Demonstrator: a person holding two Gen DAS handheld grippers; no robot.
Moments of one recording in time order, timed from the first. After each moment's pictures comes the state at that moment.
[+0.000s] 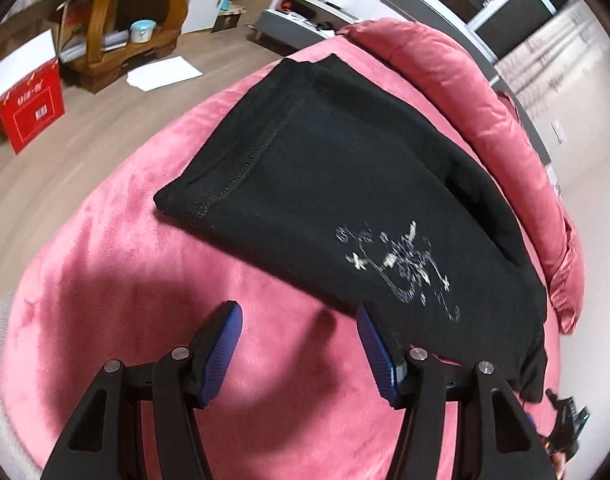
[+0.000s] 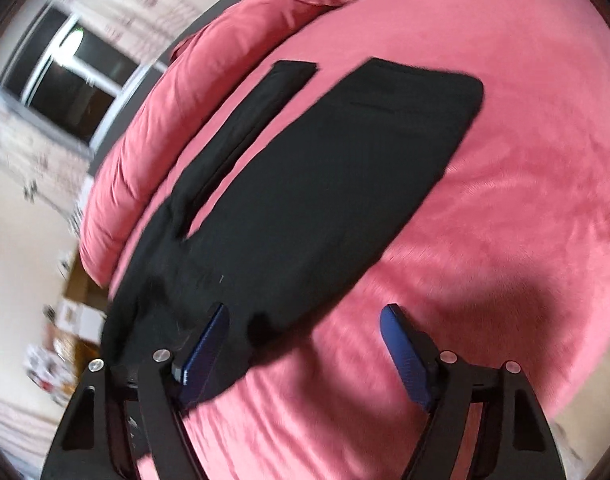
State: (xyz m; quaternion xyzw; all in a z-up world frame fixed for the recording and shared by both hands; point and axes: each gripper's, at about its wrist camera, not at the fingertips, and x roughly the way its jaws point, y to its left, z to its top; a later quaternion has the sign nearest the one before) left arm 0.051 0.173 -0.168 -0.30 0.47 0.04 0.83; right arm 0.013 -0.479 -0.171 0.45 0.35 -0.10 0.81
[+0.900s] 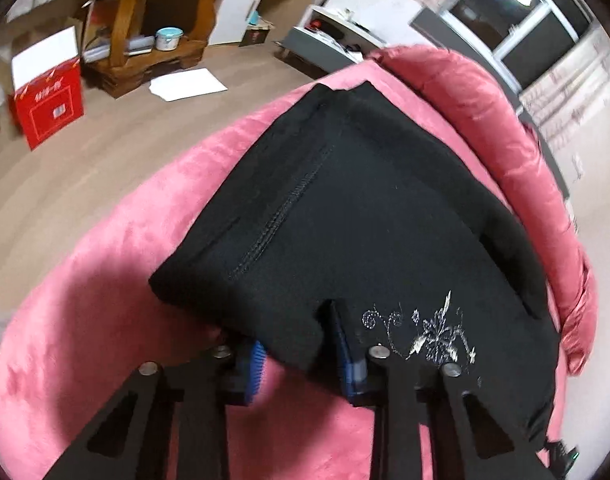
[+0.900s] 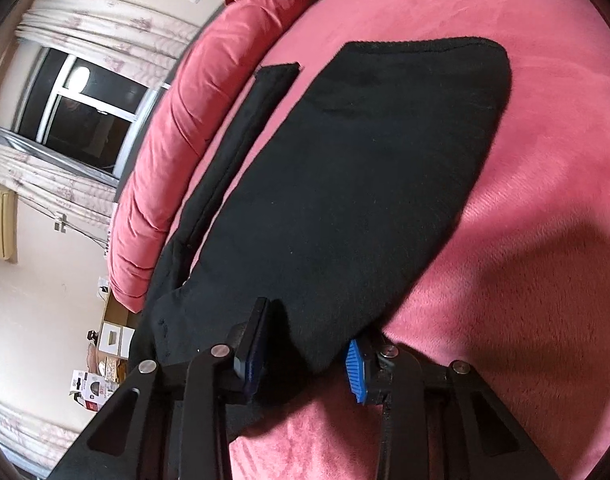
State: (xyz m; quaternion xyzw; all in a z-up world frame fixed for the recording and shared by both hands) left arm 0.090 0.191 -0.173 -0.30 0.45 0.09 0.84; right arm 0.036 -0.516 -0.189 0.47 0.35 -0.07 0.81
